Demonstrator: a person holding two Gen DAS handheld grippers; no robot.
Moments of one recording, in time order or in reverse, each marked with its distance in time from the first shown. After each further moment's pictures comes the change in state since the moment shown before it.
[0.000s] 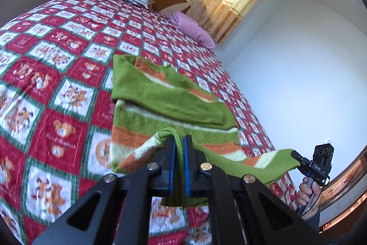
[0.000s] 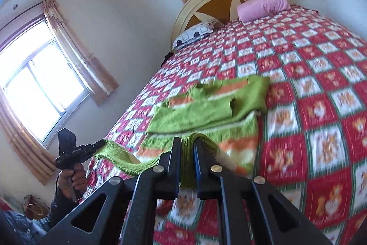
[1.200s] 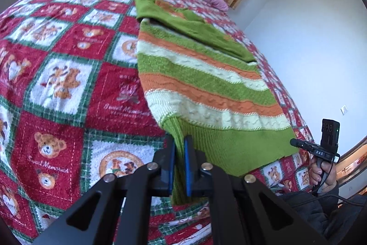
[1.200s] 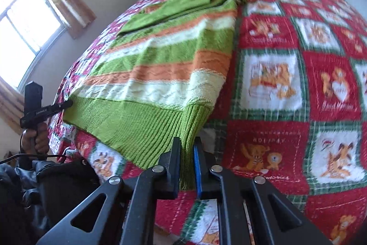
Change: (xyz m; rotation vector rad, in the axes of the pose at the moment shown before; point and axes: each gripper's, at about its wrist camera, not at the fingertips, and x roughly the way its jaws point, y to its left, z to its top) left arm -0.016 0.020 -0.138 0.037 0.209 0.136; right arm 0.011 -0.029 -0.168 -0.062 0.399 -0.163
